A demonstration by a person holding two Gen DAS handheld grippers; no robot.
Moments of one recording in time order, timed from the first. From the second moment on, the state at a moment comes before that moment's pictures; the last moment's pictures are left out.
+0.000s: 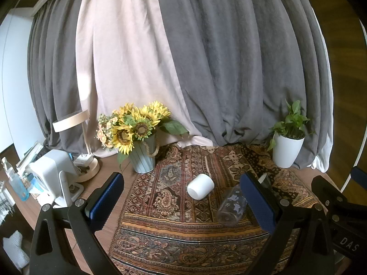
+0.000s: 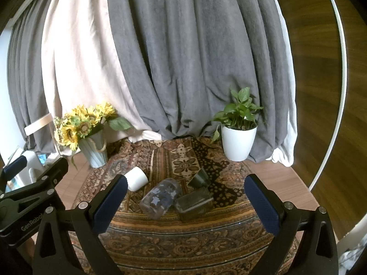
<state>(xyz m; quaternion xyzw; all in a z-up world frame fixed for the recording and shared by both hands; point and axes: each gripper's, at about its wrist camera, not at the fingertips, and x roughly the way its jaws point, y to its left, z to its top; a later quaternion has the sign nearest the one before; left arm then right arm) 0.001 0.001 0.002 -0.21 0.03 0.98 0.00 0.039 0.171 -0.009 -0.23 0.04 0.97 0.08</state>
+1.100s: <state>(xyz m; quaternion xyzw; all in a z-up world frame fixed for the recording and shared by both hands) -0.006 0.003 -0.007 -0.21 0.03 0.98 0.01 0.031 0.172 -0.013 -0.23 0.05 0.97 0.09</state>
